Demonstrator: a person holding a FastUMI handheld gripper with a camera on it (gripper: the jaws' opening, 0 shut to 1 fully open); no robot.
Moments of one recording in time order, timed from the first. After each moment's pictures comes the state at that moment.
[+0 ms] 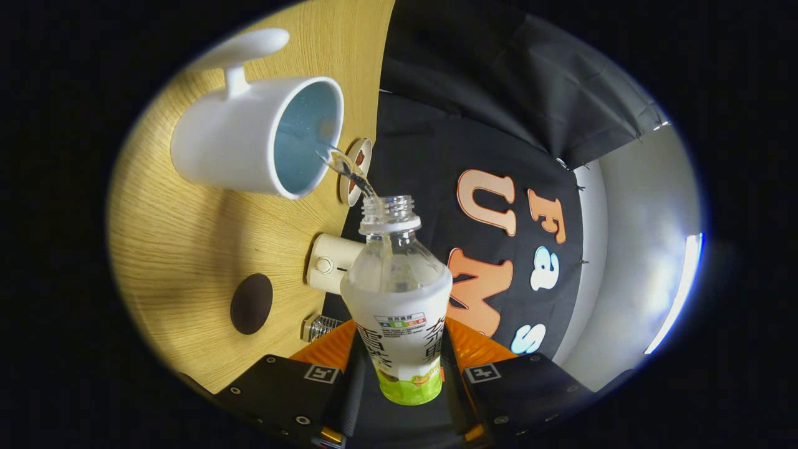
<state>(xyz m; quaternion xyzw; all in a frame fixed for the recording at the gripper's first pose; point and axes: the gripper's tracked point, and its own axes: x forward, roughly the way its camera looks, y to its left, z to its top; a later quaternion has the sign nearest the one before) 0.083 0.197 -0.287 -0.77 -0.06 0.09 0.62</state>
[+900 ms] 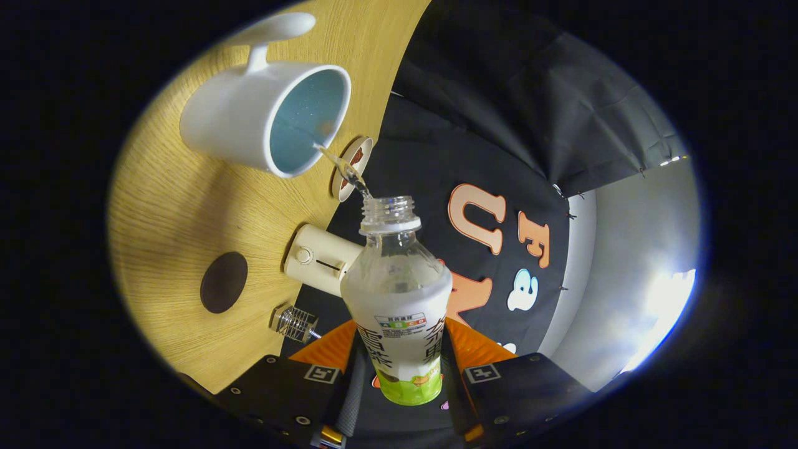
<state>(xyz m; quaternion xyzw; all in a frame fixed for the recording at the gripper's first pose) 0.090 0.204 -0.268 -0.81 -0.10 0.08 0.57</state>
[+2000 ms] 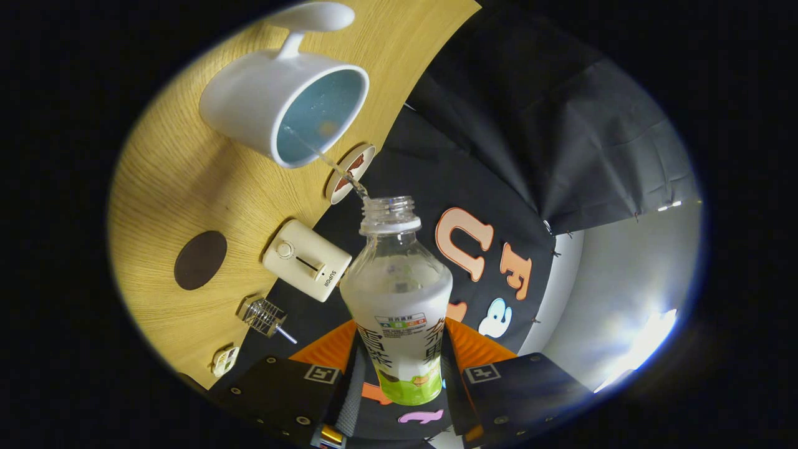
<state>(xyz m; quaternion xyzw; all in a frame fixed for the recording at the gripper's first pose) 0.091 0.224 -0.253 -0.85 -0.17 0.08 0.49</state>
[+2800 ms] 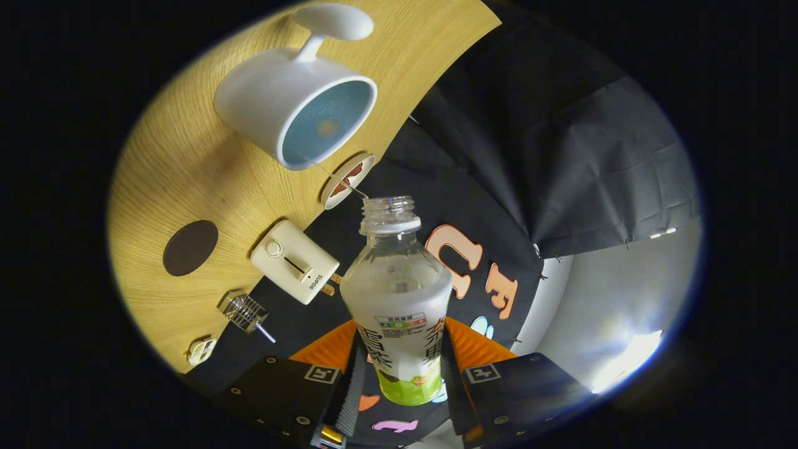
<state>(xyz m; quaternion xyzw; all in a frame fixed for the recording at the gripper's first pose) 0.092 0.241 -0.243 -0.87 -0.21 0.09 0.44</state>
